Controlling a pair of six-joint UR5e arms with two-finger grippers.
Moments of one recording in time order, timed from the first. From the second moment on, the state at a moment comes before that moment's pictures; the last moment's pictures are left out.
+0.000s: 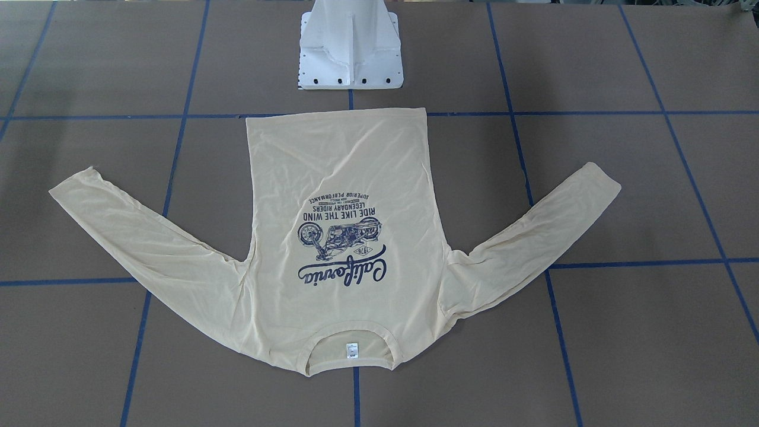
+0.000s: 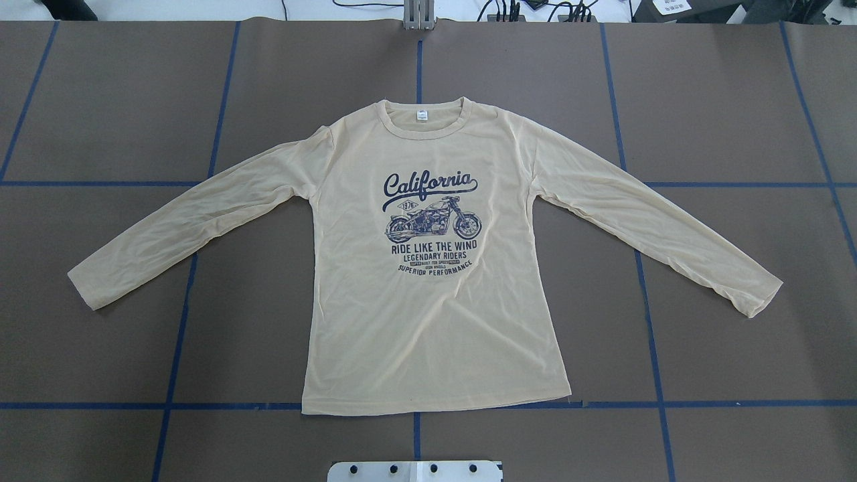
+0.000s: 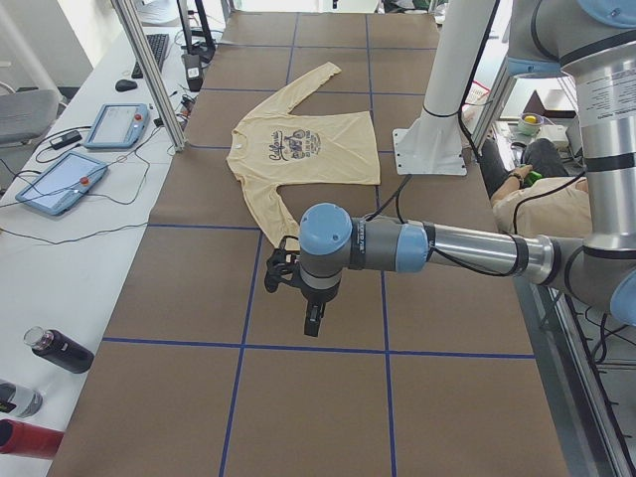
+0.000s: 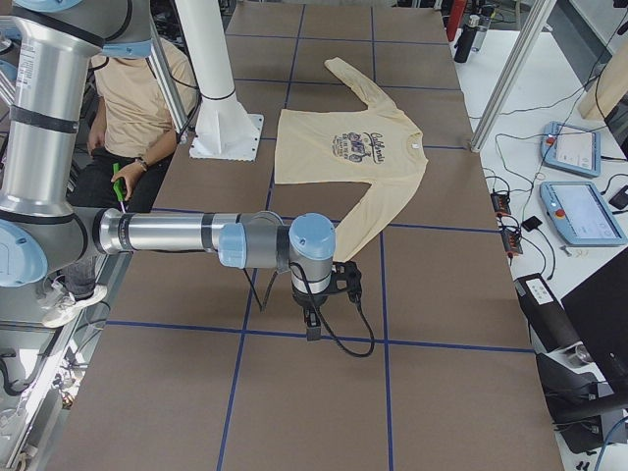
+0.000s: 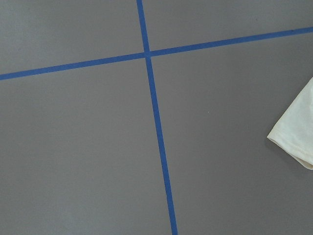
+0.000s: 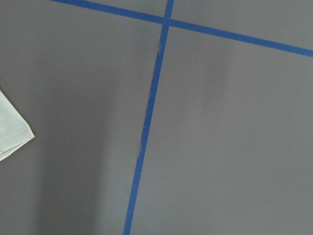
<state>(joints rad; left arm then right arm) -1.60 -1.33 -1.95 -1.51 -2.37 0.13 1.54 -1.82 1.86 -1.61 2.26 -0.15</state>
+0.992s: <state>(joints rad) -1.60 -1.34 -2.00 -1.70 -2.31 0.13 1.54 -1.78 1.94 -1.56 2.29 -0.15</state>
